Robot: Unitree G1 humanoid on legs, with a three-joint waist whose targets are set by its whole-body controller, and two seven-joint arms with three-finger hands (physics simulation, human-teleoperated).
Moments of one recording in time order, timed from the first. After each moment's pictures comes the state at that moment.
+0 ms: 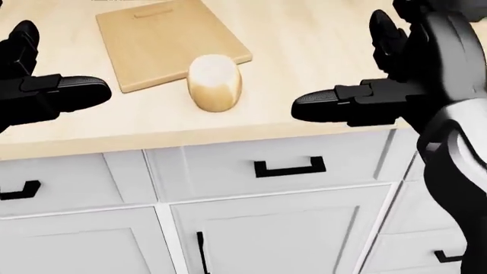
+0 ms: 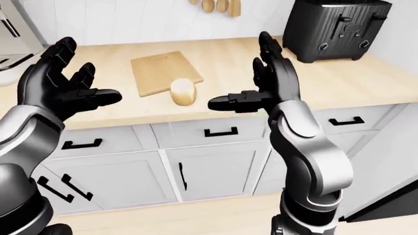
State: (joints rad) left arm -0.63 0.38 0.30 -0.50 -0.63 1.04 0.34; right arm -0.66 -0.27 -0.20 -0.57 0.38 1.10 -0.16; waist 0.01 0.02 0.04
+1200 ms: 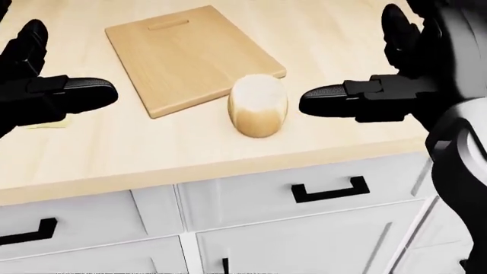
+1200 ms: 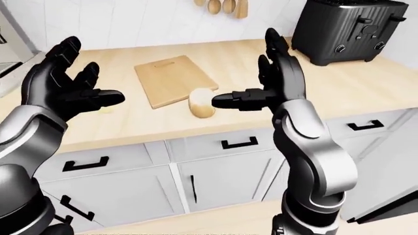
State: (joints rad) left arm -0.63 0.37 0.29 -0.50 -0.64 1.04 0.34; right arm -0.66 -0.28 -0.22 -0.58 0.36 1.09 -0.16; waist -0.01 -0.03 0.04
